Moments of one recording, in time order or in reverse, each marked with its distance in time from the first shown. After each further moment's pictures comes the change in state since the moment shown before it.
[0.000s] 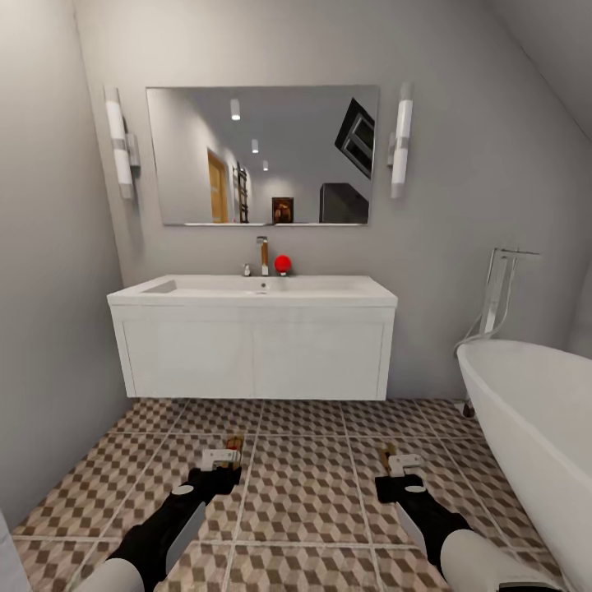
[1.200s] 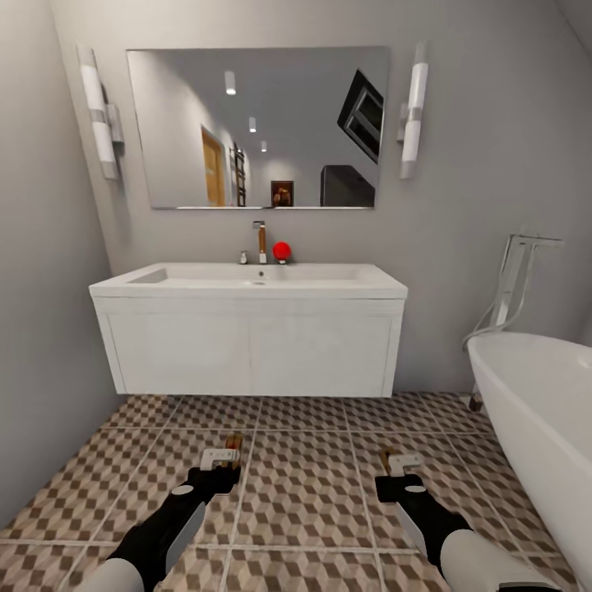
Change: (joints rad) left arm 0.000 0.001 0.001 -0.001 -0.002 -0.010 0.005; right arm 0.000 0.000 0.000 0.000 0.000 -0.005 0.000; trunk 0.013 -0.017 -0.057
